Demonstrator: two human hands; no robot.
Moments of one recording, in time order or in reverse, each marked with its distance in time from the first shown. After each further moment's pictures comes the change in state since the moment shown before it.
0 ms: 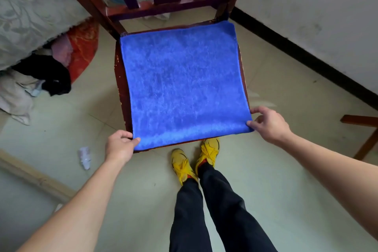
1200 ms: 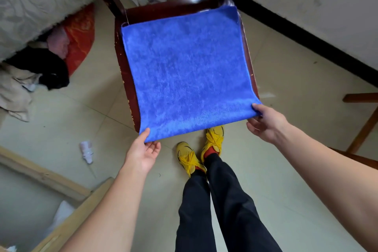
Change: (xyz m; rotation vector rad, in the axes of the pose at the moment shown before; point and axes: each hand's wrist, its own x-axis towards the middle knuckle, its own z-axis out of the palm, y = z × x) left_hand -0.050 -0.042 0.025 -0.959 -0.207 -0.564; right_hand -0.041 0.002 0.073 1.282 0.042 0.653
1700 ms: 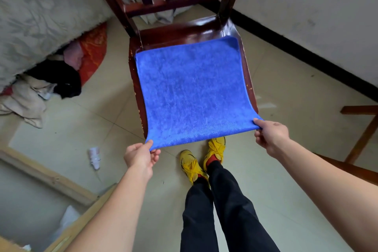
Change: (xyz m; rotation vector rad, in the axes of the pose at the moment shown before) left_hand -0.035 0.022 -0.003 0.293 0.209 0.260; right_hand -0.045 -0.009 -0.005 -0.126 0.111 -0.173
